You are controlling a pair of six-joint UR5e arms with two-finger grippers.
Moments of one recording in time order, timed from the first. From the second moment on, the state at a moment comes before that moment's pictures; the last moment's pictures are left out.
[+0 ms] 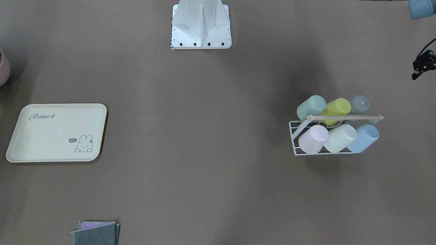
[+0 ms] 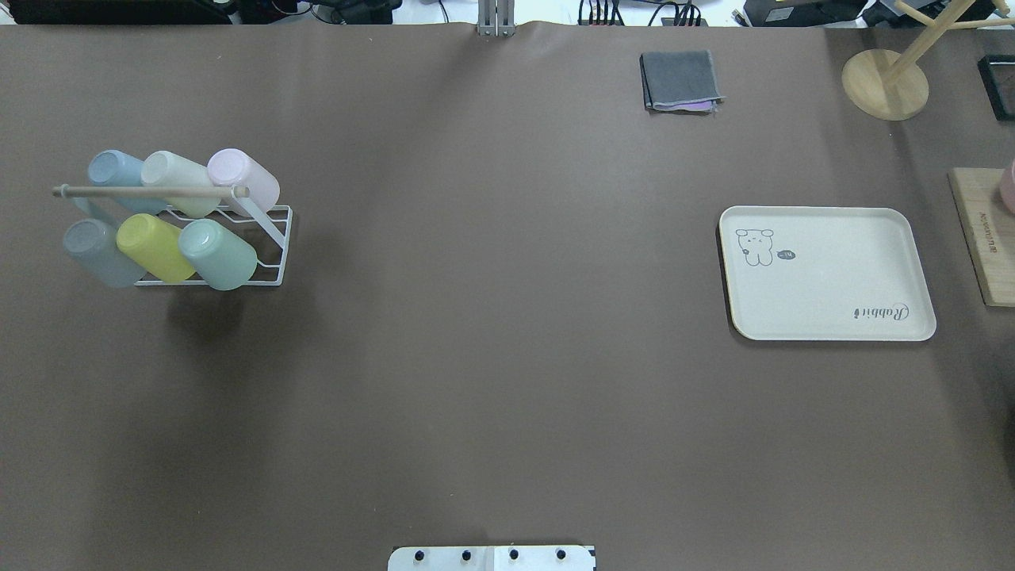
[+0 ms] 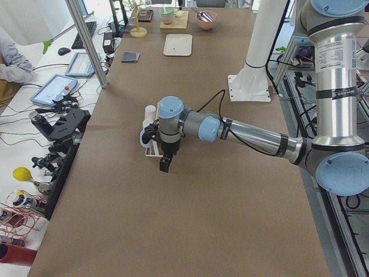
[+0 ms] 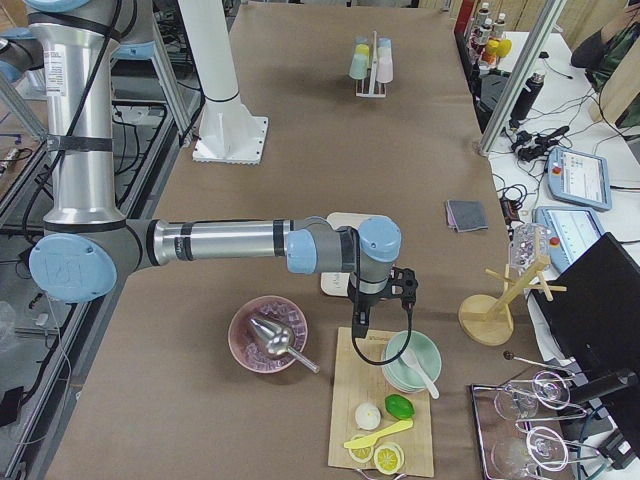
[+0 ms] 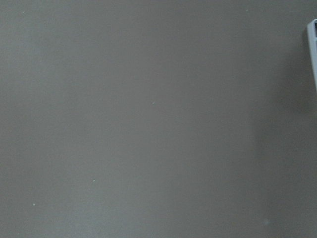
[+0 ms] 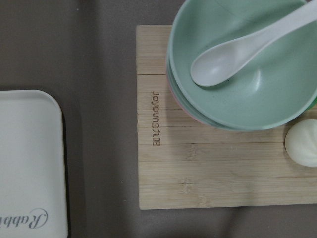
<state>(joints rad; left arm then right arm) -1.33 -1.47 -1.97 -1.60 -2.20 -0.06 1.48 -1.58 1.64 -1.59 2.30 0.15</state>
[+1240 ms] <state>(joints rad) -1.00 -1.87 -2.09 -1.19 -1.86 0.37 1.28 -1.60 1.60 -1.21 2.37 0.43</state>
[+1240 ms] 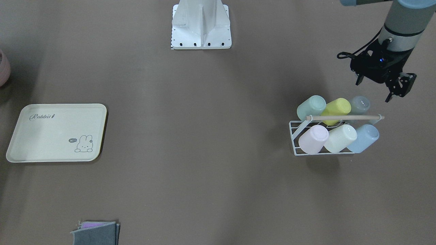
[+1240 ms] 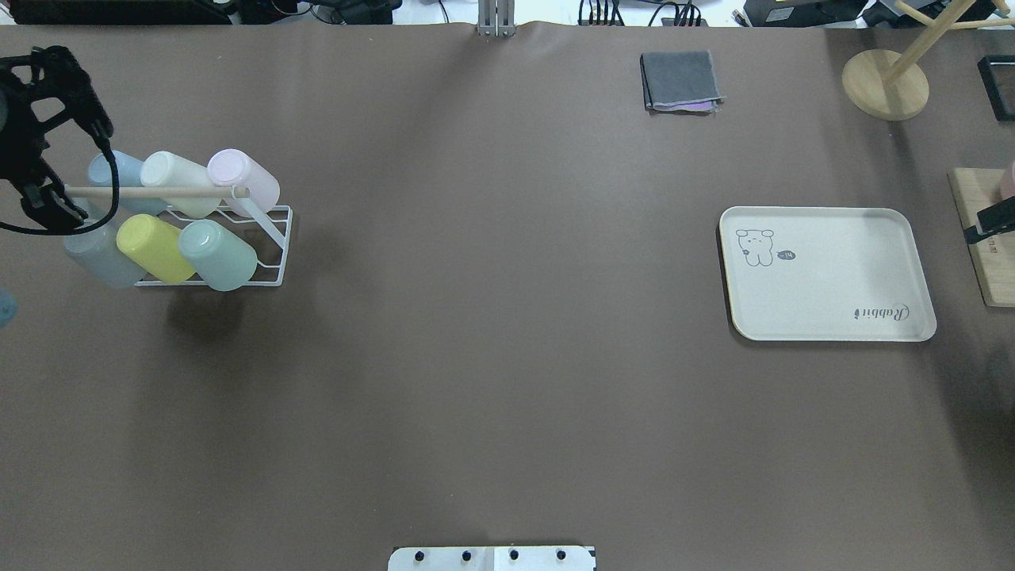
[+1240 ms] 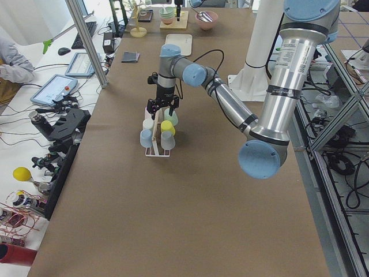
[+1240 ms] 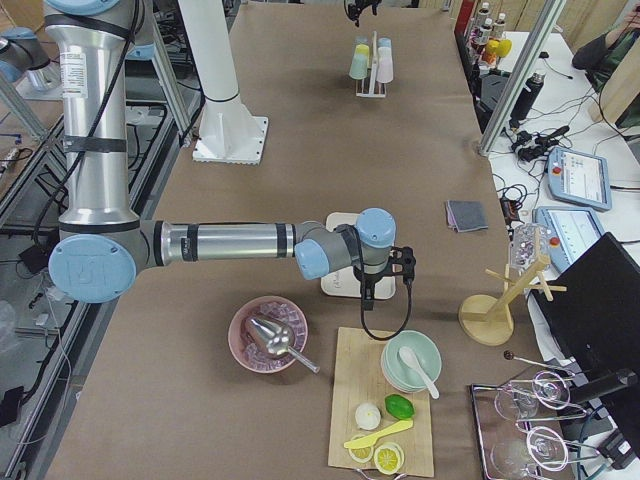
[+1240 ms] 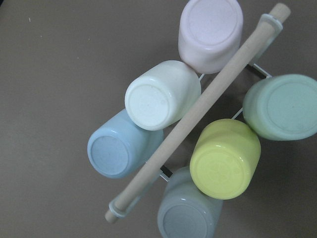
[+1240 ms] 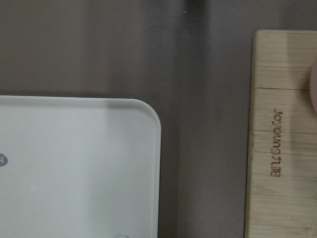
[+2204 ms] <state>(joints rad) -0.66 -2.11 -2.05 -0.75 -1.48 0.59 1.17 -1.59 1.47 -1.06 2.35 0.44</state>
